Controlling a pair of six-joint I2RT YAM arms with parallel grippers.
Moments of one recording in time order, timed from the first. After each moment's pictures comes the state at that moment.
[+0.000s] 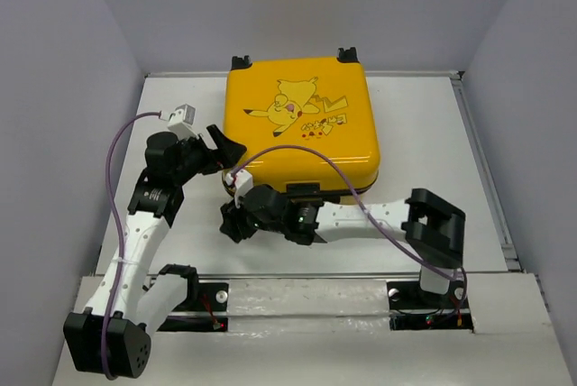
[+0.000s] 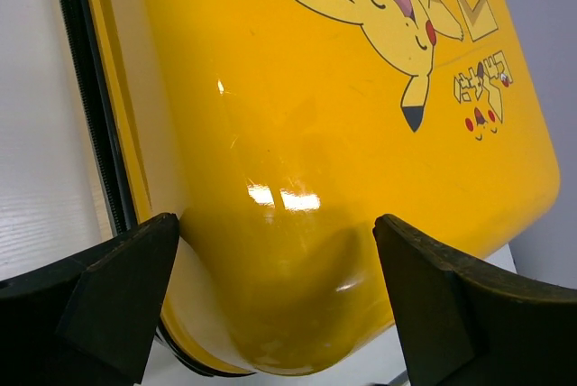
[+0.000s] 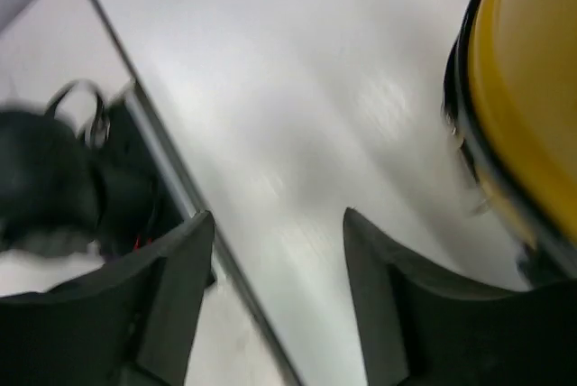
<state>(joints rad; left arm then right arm) -0.14 0.89 0.76 -0.21 0.38 -0.55 1.26 1.85 1.24 0.17 0.12 0.43</state>
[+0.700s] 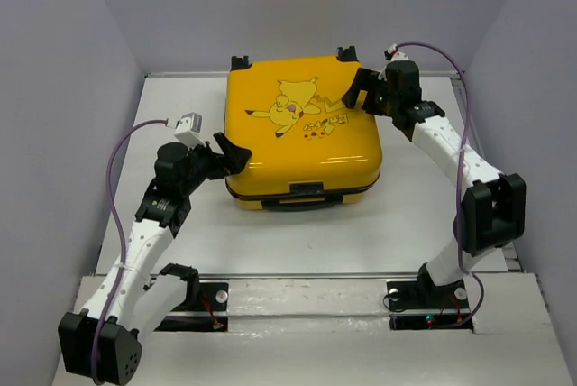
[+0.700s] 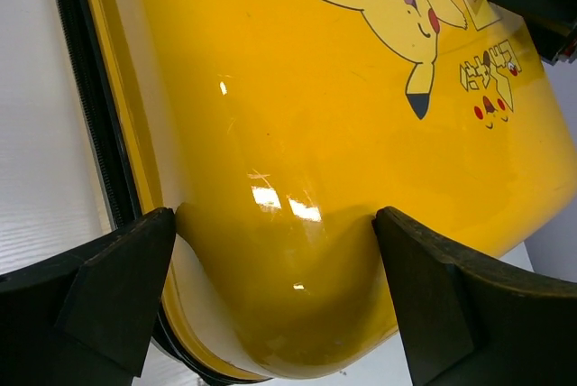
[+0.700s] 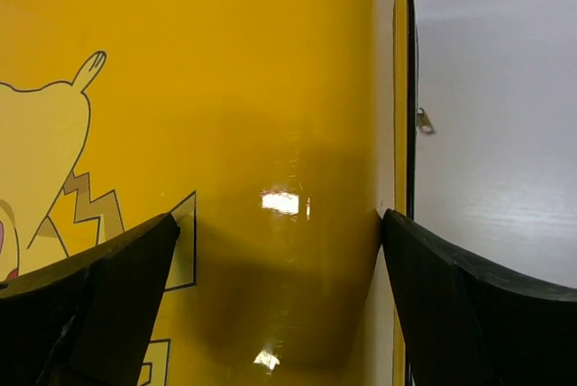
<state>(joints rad) -0.22 0.88 0.66 -0.11 0.28 -0.56 0.29 1.59 1.36 -0.25 -0.05 0.45</state>
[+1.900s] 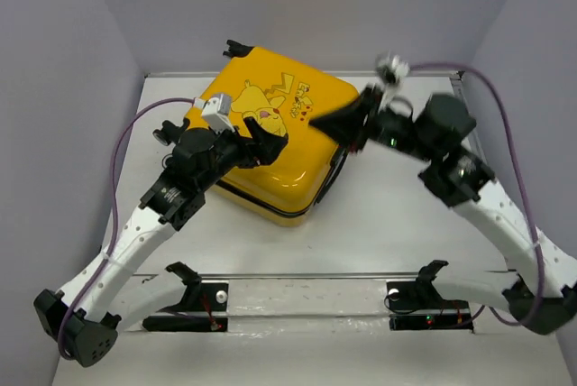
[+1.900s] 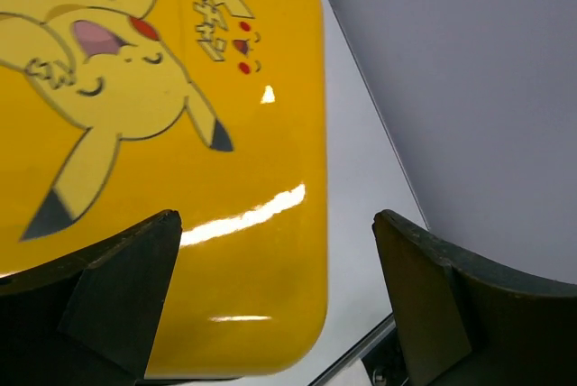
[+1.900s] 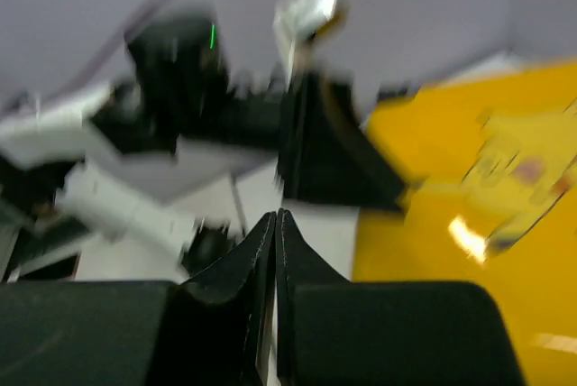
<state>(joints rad) -0.63 0.95 0.97 -0.18 0.04 -0.67 0.63 1.20 1.46 -0.10 -0.47 0.37</state>
